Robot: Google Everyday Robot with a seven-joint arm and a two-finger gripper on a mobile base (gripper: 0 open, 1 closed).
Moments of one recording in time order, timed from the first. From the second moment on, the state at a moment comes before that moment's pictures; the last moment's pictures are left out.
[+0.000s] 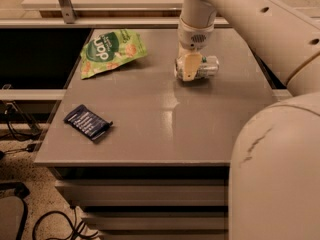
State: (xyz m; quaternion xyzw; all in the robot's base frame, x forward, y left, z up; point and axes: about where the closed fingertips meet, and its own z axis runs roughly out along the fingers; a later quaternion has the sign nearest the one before) arm 0.668 -0.090 0.861 -0.74 0.67 -0.02 0.08
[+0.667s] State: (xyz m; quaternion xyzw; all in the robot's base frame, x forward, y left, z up) arm 0.657 -0.078 0.901 -0.72 0.68 0.04 0.13
